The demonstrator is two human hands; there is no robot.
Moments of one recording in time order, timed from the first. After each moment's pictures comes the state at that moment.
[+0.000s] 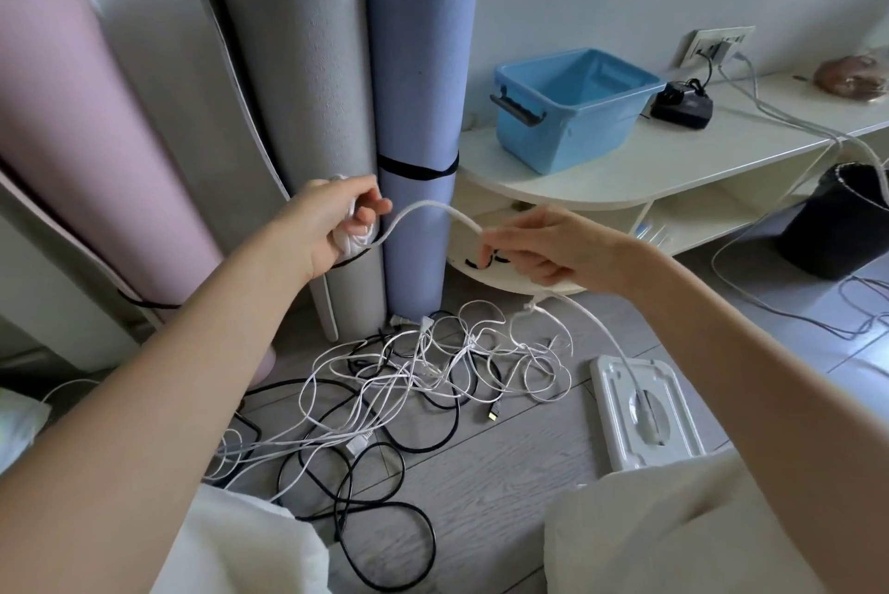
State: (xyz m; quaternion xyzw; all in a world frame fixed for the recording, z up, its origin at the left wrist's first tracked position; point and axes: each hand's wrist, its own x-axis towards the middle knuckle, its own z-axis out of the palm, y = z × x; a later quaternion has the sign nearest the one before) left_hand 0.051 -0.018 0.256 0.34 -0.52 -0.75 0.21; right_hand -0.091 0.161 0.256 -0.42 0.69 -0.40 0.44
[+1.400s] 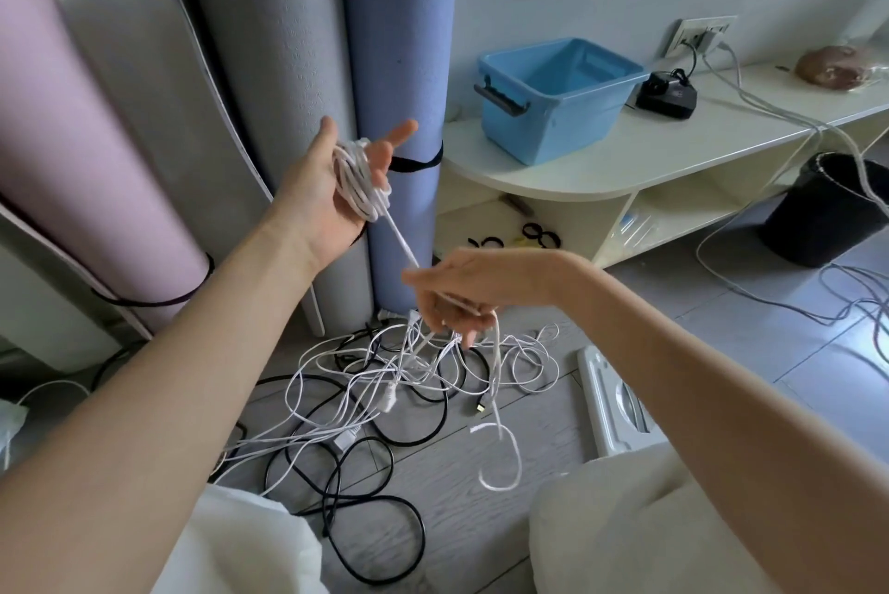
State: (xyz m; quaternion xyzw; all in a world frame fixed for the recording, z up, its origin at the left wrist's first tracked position) left_hand 0.031 -0.007 0.256 0.16 -0.35 -0.90 0.22; right_hand -0.049 0.138 0.246 -0.49 0.69 -0.18 0.51
